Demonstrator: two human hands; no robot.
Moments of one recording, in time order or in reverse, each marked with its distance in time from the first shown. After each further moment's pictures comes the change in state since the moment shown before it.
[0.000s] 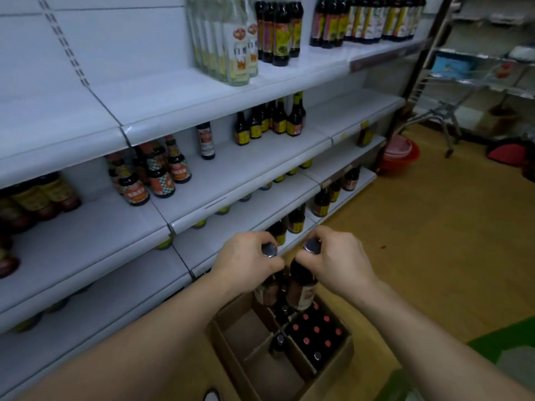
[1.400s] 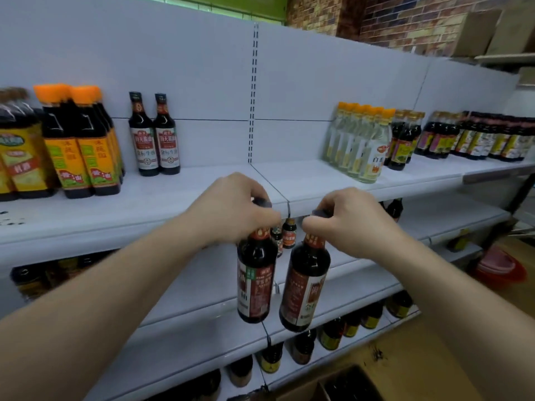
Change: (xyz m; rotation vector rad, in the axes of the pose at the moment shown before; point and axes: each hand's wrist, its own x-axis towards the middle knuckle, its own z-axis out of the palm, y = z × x) left_hand -0.123 -0.082 -0.357 -0.059 0.394 -0.055; right_hand 0.028 -0.357 -0.030 0.007 -0.059 -0.460
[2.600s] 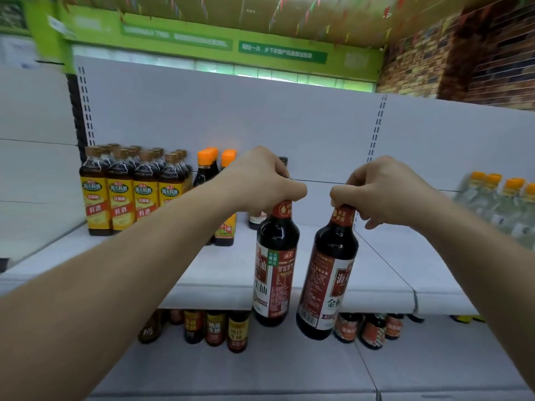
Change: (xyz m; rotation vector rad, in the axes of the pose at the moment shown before) left_hand 0.036 -0.070 -0.198 0.102 0.302 -0.115; right_hand 0.150 -0.193 0.012 0.122 -0.064 -0.214
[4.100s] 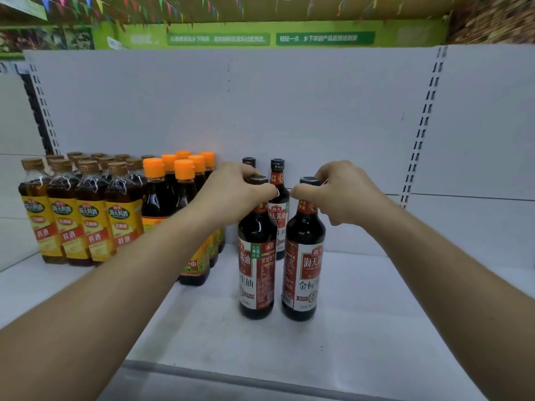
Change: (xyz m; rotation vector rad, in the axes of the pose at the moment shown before) left_hand 0.194 -0.080 0.092 -0.067 0.241 -0.130; right_hand 0.236 0.094 0.076 0.169 -0.065 -0.135
